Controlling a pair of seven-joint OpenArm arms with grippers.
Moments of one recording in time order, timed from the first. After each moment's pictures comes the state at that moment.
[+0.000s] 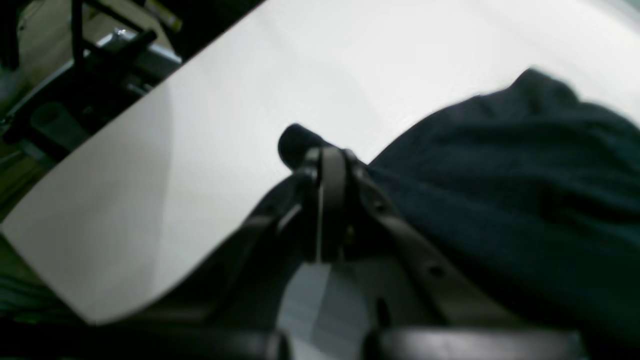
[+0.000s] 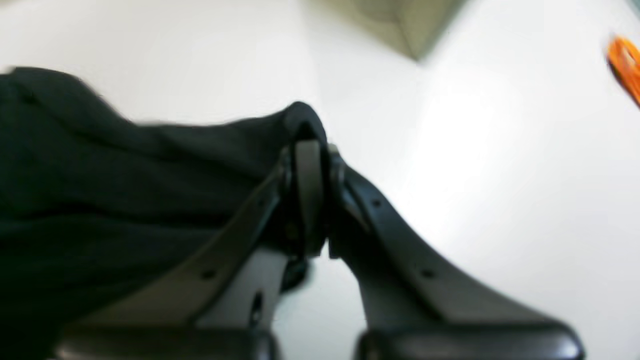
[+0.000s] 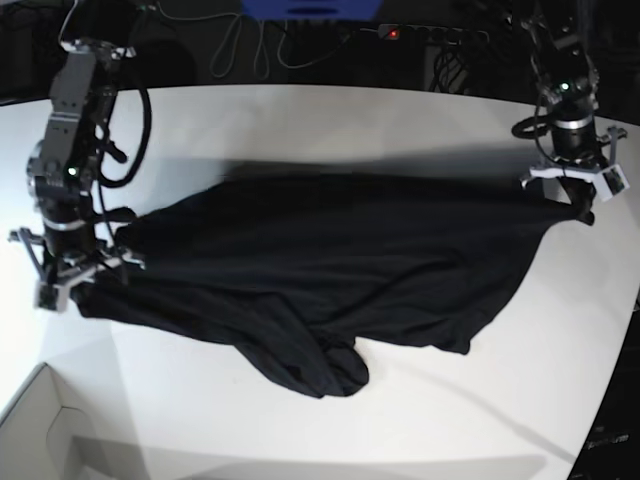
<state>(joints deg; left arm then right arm) 20.9 -3.4 -27.5 100.2 -14.3 -0.3 11.1 -4.0 7.9 15.9 111.7 -0.4 0.2 -44.6</state>
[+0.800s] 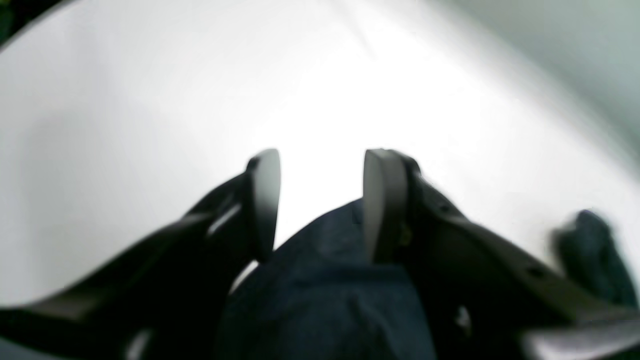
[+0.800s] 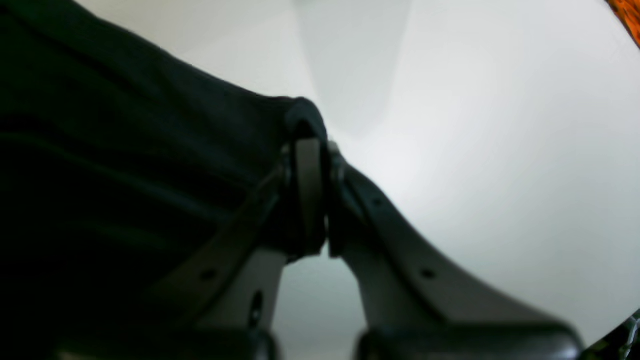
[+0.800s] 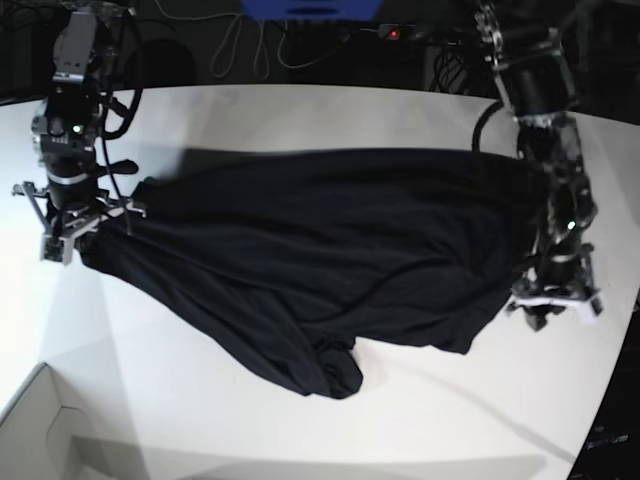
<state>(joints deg) -11.8 -9.9 -17.9 70.8 -25.3 0.5 17.9 -13.6 7.5 16.9 113.0 -0.1 0.2 -43.3</state>
